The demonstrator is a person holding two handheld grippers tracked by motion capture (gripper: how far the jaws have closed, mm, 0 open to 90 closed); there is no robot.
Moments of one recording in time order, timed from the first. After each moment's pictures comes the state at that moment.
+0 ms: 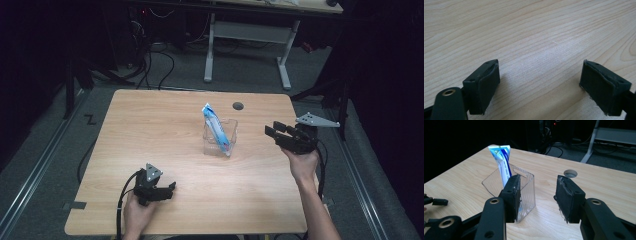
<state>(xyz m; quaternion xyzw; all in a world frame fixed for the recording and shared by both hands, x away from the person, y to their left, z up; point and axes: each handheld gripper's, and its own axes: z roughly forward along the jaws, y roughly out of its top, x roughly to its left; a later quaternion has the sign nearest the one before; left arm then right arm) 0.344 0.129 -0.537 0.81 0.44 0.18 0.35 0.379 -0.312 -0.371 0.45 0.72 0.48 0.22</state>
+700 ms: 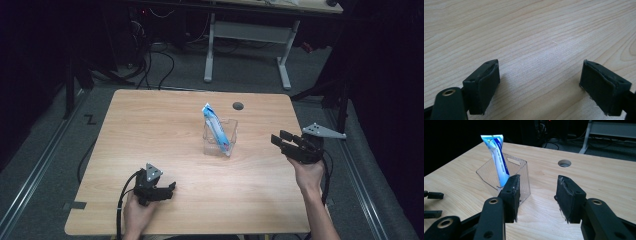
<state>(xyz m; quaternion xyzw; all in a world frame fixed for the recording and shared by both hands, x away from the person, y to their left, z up) 0.344 0.128 -0.537 0.81 0.44 0.18 0.35 0.361 -0.328 -0.388 0.47 0.71 0.48 0.22</state>
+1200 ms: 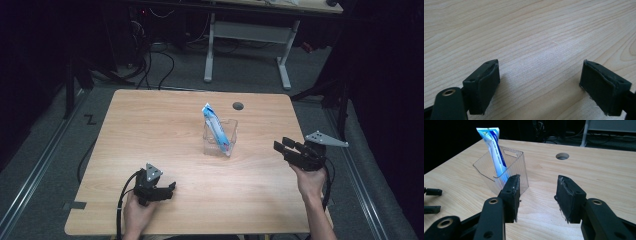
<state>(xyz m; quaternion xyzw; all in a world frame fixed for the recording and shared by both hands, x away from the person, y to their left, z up) 0.344 0.128 -0.537 0.81 0.44 0.18 0.35 0.349 -0.338 -0.407 0.49 0.70 0.48 0.22</state>
